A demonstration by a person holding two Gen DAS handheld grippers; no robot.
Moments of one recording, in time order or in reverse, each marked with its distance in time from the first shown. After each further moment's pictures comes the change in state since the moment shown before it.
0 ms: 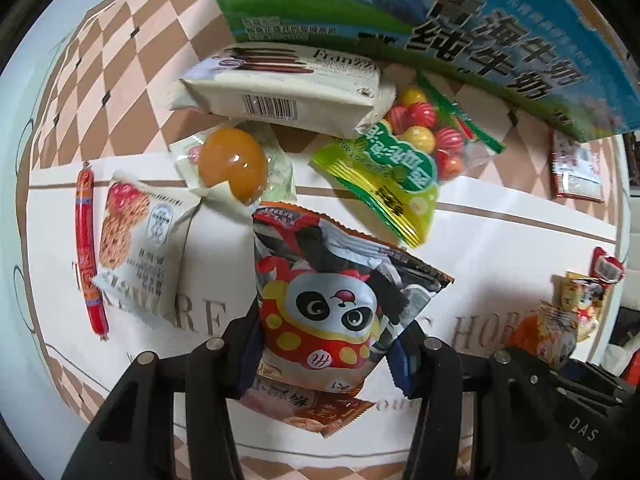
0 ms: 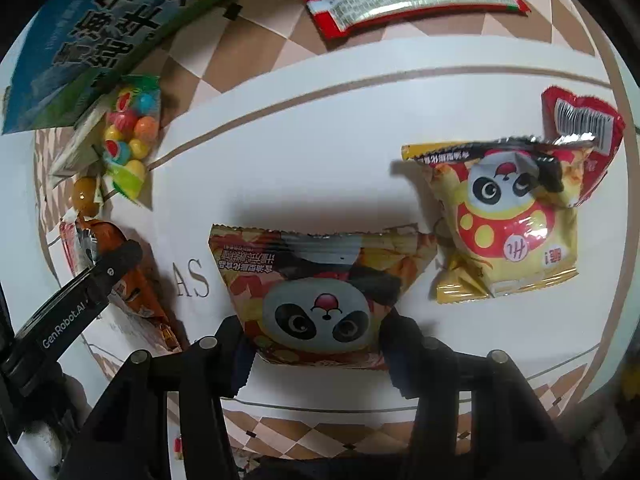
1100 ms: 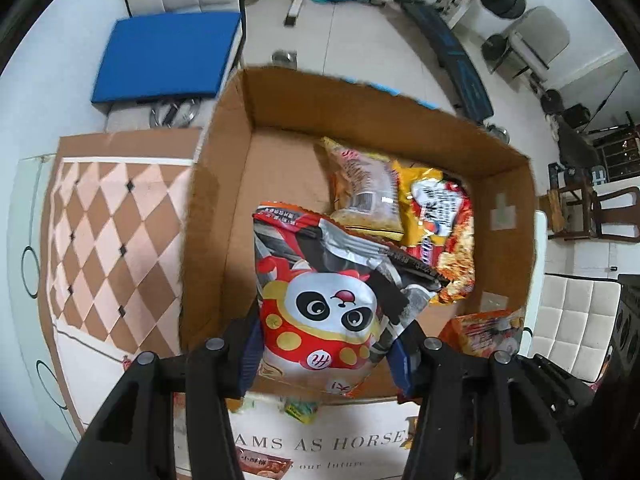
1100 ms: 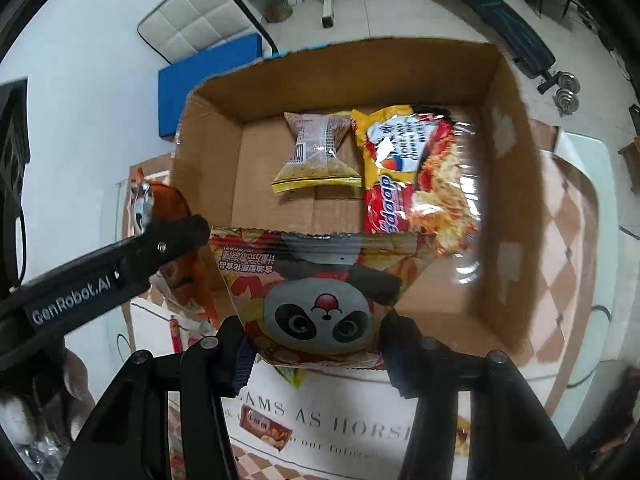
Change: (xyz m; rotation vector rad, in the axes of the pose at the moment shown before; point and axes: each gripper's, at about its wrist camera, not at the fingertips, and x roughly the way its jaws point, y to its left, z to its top) left arm -0.137 -0.028 0.231 -0.035 -0.078 -0.144; right arm -0.203 0.110 0.180 -0.275 -0.207 0.065
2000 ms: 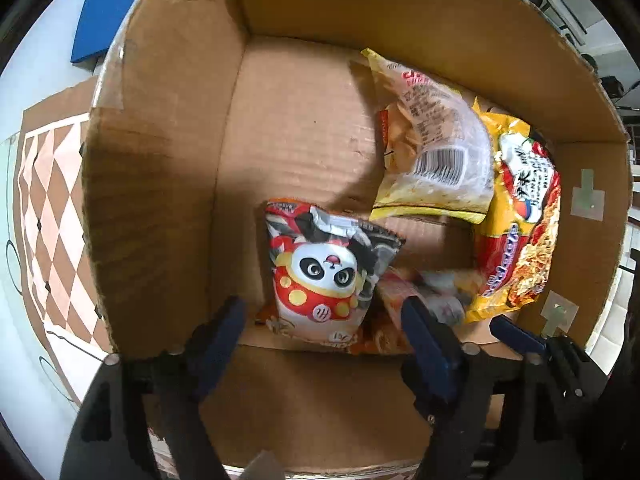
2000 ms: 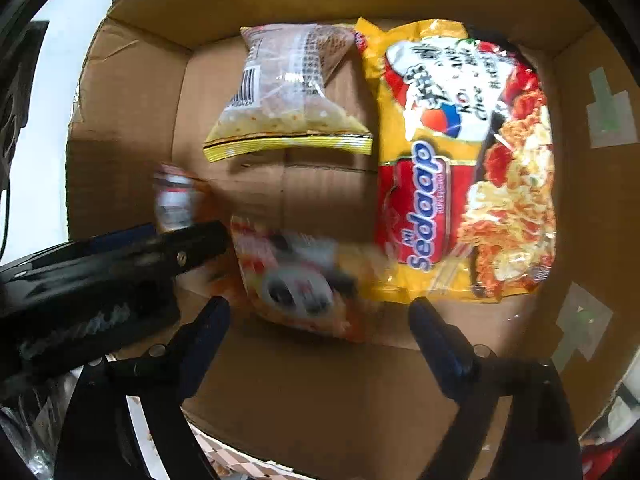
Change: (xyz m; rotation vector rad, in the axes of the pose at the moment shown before) left arm 0.086 0.017 0.011 -0.007 0.215 0.069; right arm 0.125 -0.005 0.035 -0.043 0.246 -0.059
